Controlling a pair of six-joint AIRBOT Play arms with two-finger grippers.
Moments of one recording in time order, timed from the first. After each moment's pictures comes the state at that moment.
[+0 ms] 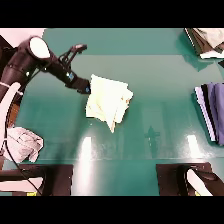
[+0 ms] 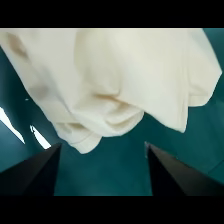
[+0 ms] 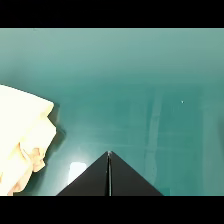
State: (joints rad) left arm -0.29 -1.47 1.53 1.13 -1.41 -1.31; right arm -0.24 -0.83 1.41 -1.20 1.32 1.49
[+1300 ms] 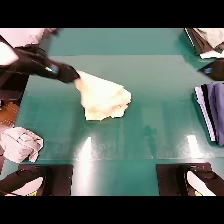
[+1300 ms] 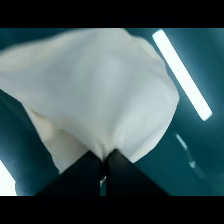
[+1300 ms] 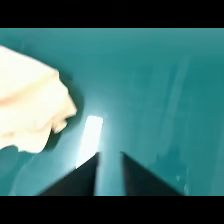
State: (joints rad) left arm -0.23 -1.15 1.47 1.09 -1.20 -1.31; right arm -0.07 -0.94 1.39 -1.19 1.38 1.49
